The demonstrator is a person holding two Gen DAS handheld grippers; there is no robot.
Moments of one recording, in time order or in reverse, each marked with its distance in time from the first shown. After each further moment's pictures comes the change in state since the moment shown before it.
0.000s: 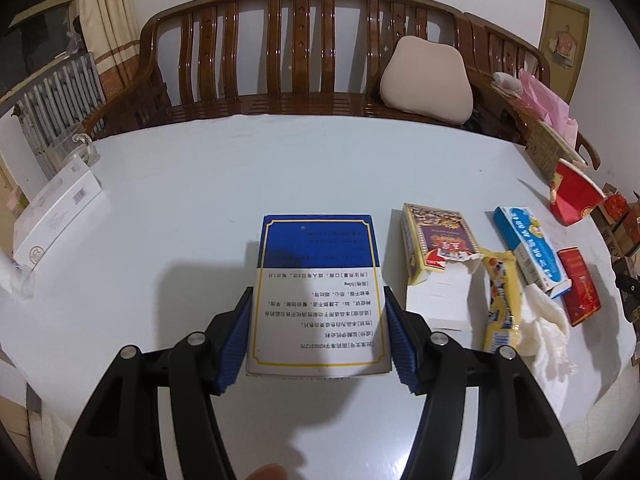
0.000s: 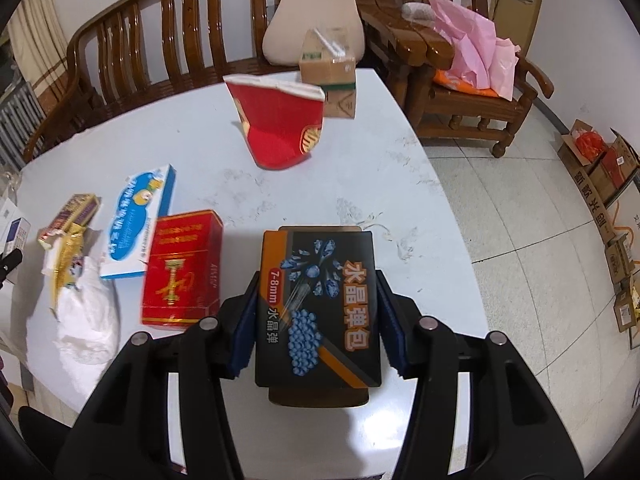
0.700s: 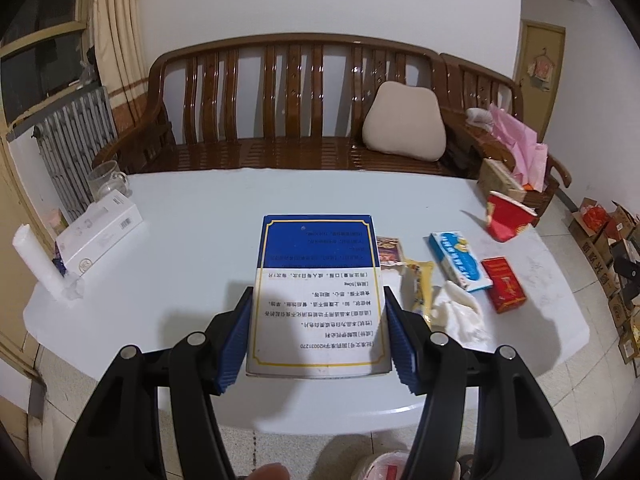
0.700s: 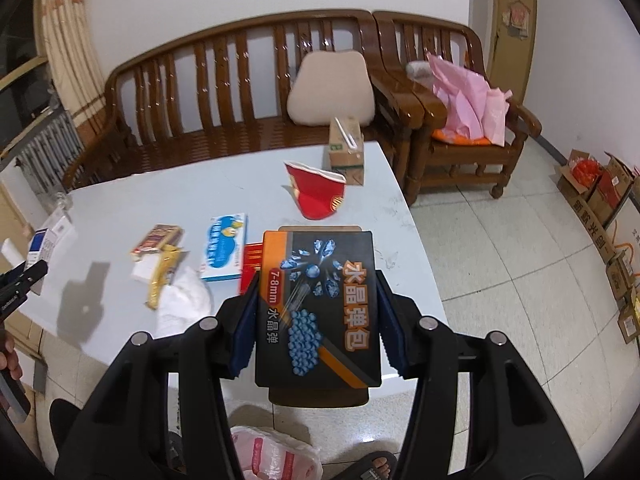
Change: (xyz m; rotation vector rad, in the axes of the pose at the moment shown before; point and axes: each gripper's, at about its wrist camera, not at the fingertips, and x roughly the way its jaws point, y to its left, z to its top) left arm -0.139 -0.009 -0.018 0.018 -0.142 -0.039; right arm -0.155 0.015 -0.025 -0.016 -0.195 0.067
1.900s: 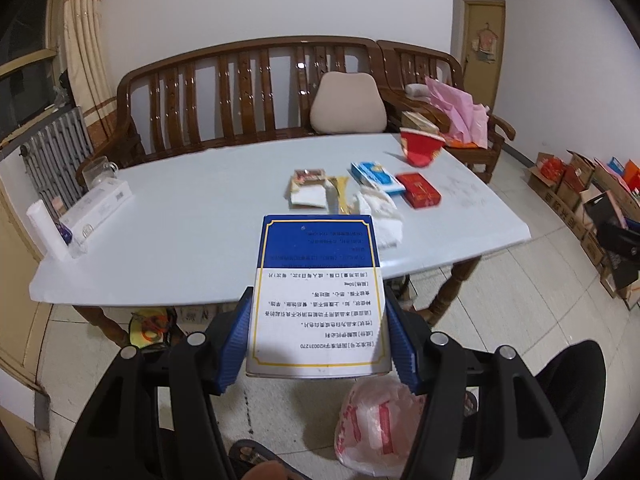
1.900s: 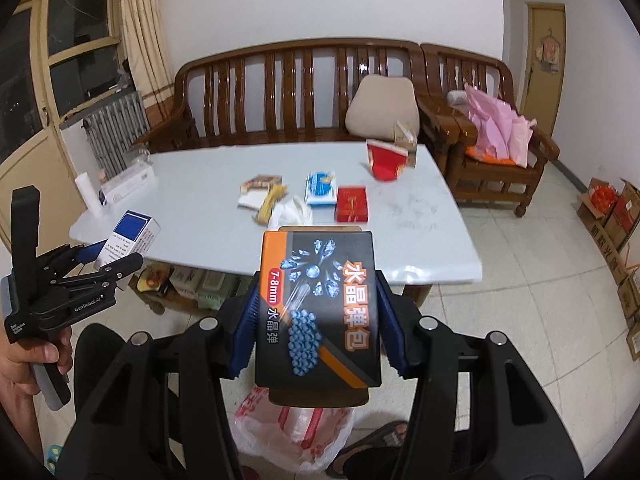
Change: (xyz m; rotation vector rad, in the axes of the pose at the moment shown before) left arm -0.111 -0.043 -0.133 0.144 0.001 -0.108; right arm -0.139 0.074 -0.140 -0.104 -0.076 0.119
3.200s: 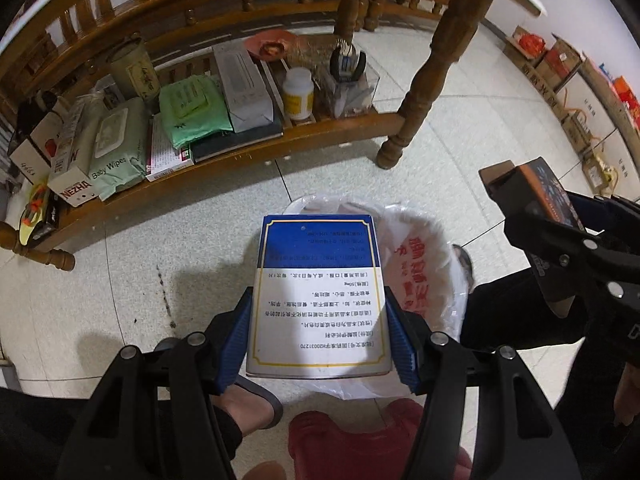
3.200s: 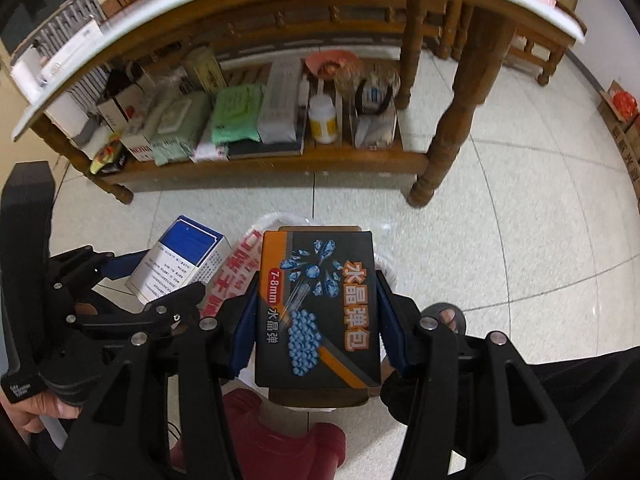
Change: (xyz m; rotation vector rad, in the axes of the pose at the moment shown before) left arm 0.184 -0.071 -0.195 0.087 0.519 -0.179; right arm 0.190 0.013 -0.205 0.084 0.477 -0.015
